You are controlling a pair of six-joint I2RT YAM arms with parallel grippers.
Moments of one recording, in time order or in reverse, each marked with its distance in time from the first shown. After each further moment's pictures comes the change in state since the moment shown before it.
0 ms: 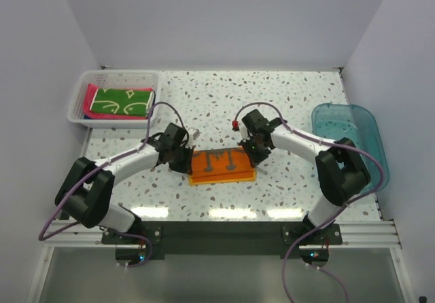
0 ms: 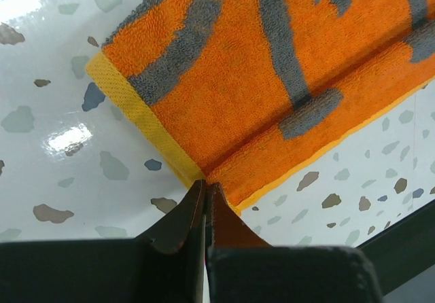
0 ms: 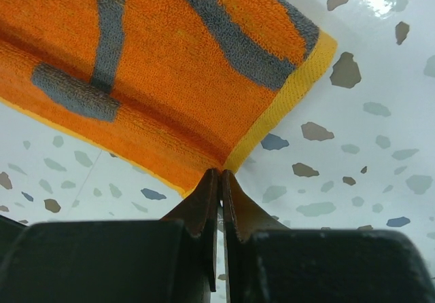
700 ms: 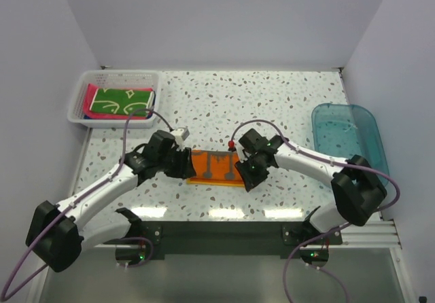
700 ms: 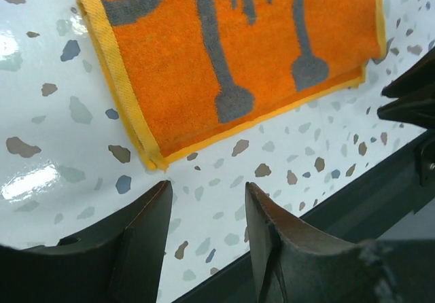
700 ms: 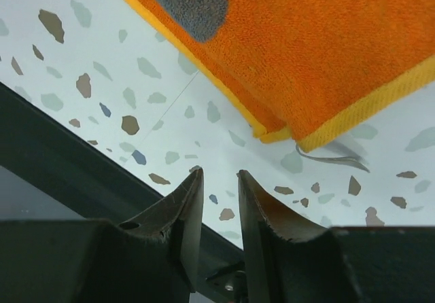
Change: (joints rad) left arm -0.056 -0.363 -0.106 -0.041 0.005 -0.175; right arm 0.163 -0.170 -0.176 -0.031 -0.151 0.123
